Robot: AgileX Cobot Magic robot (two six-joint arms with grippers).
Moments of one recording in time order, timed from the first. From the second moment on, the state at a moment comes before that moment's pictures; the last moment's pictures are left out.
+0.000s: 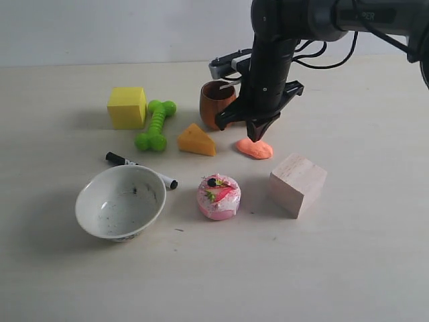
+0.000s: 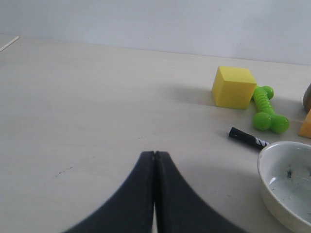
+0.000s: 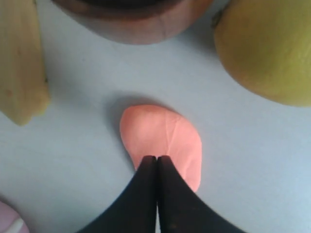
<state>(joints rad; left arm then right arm) -0.05 0.01 0.00 0.10 0.37 -0.19 0.45 2.30 -1.82 0.03 1.09 -0.11</state>
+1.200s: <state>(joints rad) -0.05 0.01 0.00 0.10 0.37 -0.19 0.45 2.38 -1.84 0.03 1.09 -0.10</state>
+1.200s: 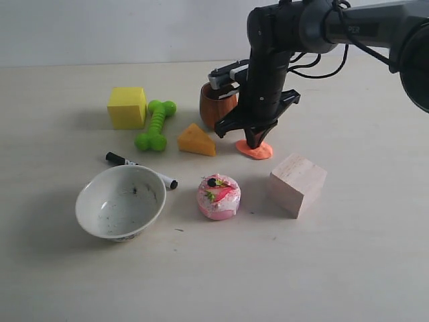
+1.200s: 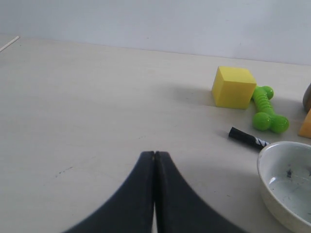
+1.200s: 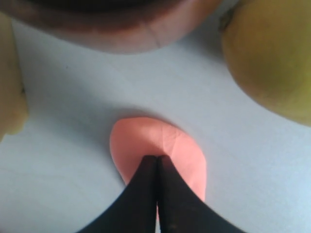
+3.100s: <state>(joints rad) -0.05 0.01 0.00 0.10 0.37 -0.19 0.45 2.35 -1.82 0.10 1.10 -0.10</state>
